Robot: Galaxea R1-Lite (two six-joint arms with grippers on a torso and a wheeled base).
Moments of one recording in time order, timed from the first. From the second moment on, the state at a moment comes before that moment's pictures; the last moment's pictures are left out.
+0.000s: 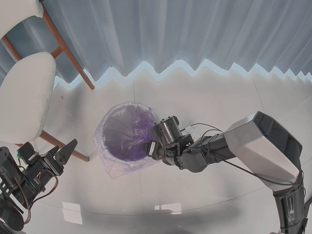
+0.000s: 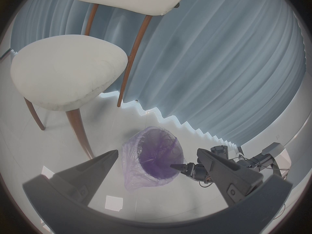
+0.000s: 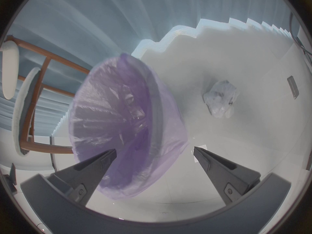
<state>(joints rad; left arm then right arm) -0.24 1.42 -0.02 -1.36 -0.03 -0.48 0.61 2.41 -1.58 -0.15 -0.26 0.70</state>
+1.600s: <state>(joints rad) -0.21 1.48 -0.03 -1.34 -0.51 -0.62 0.35 2.05 -1.46 0.10 0.09 0.48</state>
